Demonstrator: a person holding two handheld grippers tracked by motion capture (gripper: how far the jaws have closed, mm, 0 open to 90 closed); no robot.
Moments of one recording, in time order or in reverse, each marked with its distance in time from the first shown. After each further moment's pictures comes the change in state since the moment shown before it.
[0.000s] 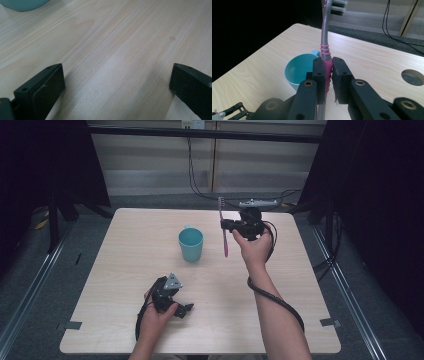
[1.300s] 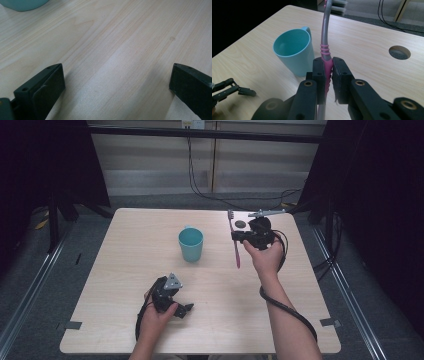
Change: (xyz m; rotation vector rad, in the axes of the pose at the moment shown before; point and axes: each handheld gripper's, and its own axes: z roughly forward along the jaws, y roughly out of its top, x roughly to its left) left arm 0.000 0.000 0.000 -0.002 0.004 -0.001; right arm -0.016 -0.027 -0.019 0.100 -0.035 0.000
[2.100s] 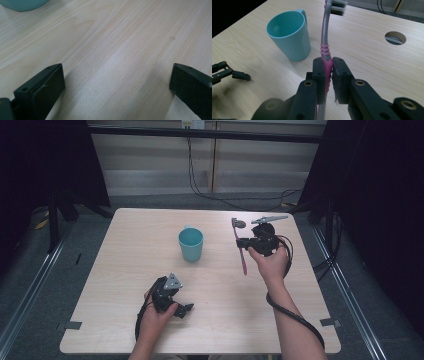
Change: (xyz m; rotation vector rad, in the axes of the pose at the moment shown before) left arm 0.000 0.000 0.000 0.001 -0.002 0.000; right arm -0.007 -0.017 -0.007 0.072 -0.017 -0.023
